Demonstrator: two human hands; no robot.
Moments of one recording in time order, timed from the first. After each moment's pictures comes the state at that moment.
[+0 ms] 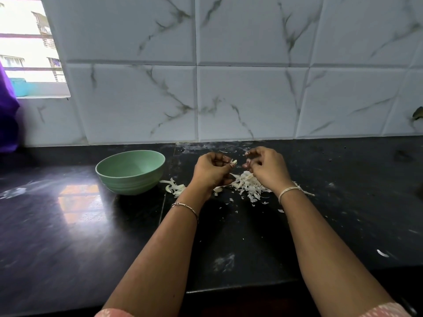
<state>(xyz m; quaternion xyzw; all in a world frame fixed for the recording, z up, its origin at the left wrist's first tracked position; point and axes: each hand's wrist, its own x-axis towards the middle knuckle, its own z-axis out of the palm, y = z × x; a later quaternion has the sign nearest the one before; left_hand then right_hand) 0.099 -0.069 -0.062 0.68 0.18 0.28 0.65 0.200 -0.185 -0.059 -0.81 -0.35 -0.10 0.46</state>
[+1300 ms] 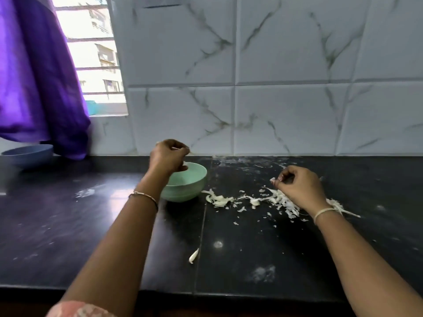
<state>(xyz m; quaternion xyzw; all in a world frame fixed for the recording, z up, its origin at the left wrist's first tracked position) -0.024 0.045 0.004 0.69 0.32 0.43 0.48 0.185 -0.181 -0.059 -0.82 -0.37 -0.13 0.43</state>
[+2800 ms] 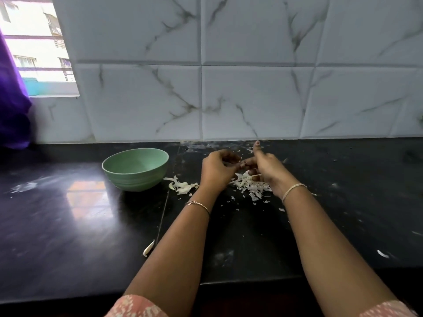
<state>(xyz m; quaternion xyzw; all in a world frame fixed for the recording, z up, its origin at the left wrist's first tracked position) 0.109 -0.075 -0.066 0.80 0.19 0.36 0.44 0.195 -0.181 -0.053 -0.75 -0.25 0.16 0.59</state>
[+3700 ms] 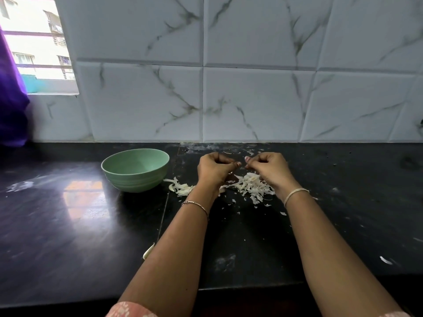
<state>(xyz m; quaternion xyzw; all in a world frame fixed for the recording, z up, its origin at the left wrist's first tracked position) 0.112 -0.067 -0.067 0.64 0.22 0.34 0.65 0.199 -0.184 -0.056 -0.76 -0.31 0.00 0.57</state>
